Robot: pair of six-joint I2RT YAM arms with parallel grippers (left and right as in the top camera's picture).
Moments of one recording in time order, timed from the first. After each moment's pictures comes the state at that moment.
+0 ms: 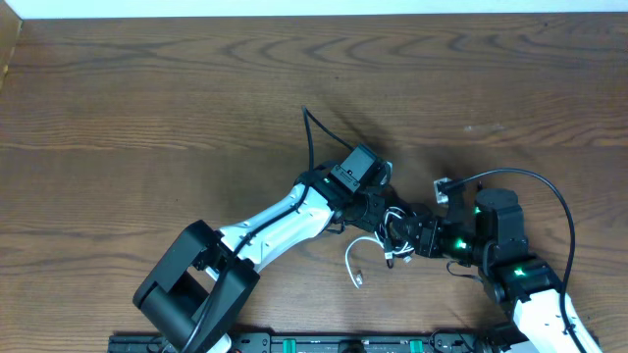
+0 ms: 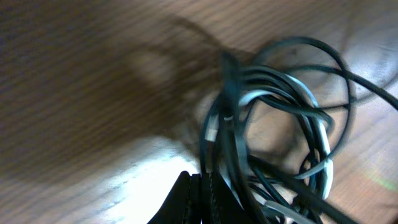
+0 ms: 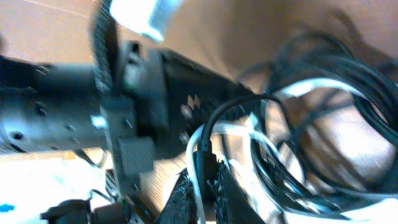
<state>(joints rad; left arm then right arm) -0.76 1.77 1.05 -0.44 0.25 -0.33 0.25 0.93 0.37 -0.22 -0.69 0.63</state>
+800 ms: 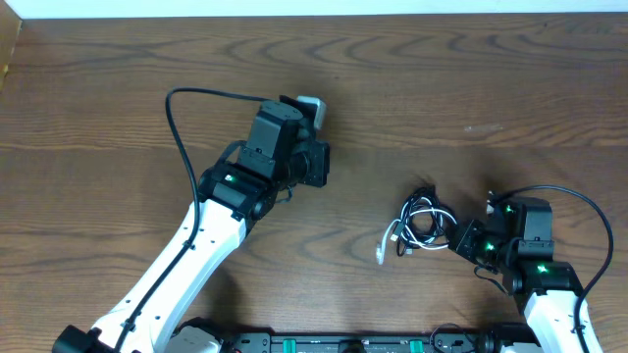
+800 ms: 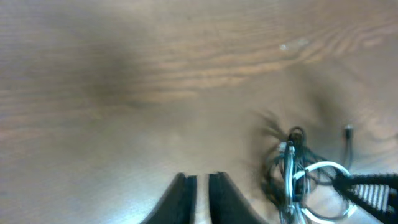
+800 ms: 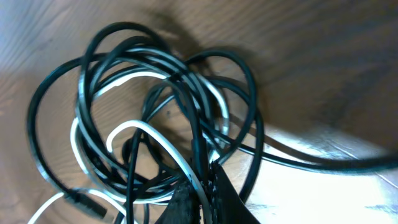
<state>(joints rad) -0.48 1.35 1.05 -0.49 0.22 -0.33 -0.02 0.93 0.37 -0.49 -0.40 0.56</state>
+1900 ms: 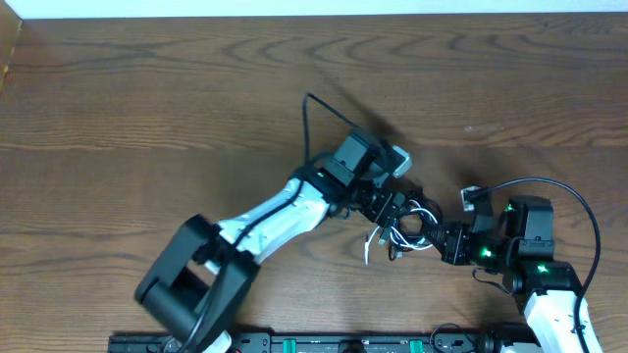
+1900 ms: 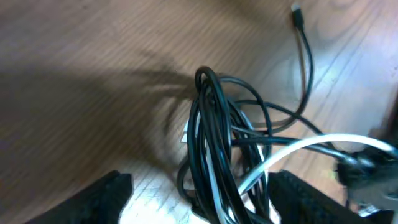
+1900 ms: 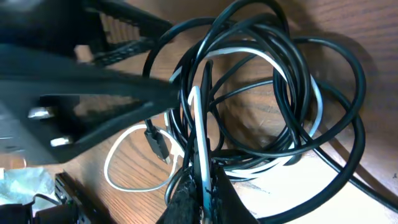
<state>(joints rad) -0.72 1.79 1.05 -0.22 0.47 -0.12 -0.02 0.93 0.37 -0.46 -0.73 0.26</state>
